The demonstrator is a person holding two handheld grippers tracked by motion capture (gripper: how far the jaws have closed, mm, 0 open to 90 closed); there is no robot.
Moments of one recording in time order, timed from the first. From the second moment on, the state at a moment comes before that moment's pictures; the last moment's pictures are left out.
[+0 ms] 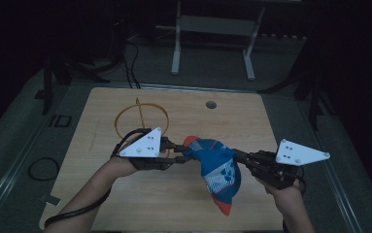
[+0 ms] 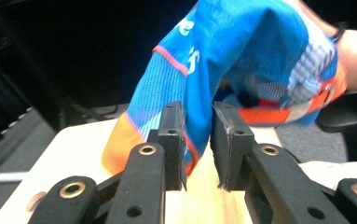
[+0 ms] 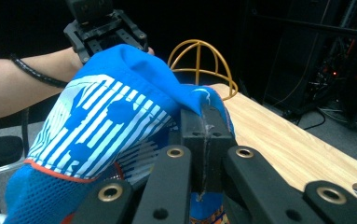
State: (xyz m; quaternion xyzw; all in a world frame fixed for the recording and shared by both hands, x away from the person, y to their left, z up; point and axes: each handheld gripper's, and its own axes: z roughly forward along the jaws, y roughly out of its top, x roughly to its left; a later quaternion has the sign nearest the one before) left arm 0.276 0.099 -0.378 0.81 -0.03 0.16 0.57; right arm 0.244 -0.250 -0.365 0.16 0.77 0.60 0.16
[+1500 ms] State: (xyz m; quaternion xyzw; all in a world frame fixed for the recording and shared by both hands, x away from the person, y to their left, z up) left arm 0.235 0.252 -0.509 0.75 0.30 0.24 0.53; right arm 0.325 -0.139 -0.297 0.16 0.74 0.63 0.17
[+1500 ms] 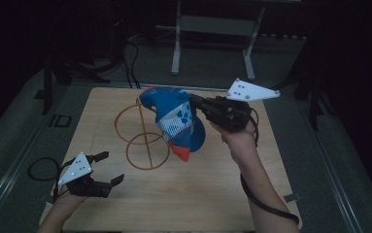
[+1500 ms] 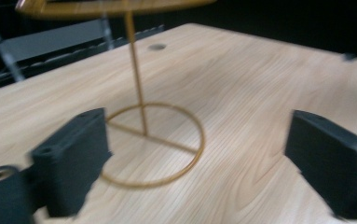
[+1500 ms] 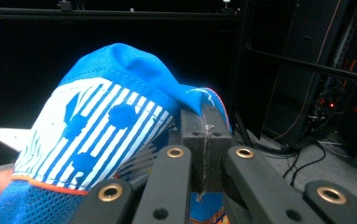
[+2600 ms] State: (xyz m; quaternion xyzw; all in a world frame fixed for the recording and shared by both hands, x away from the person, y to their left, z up) left arm 0.222 0.283 -0.555 0.68 0.39 0.29 0.54; right arm 0.380 0.018 -0.330 0.15 0.80 0.57 0.10
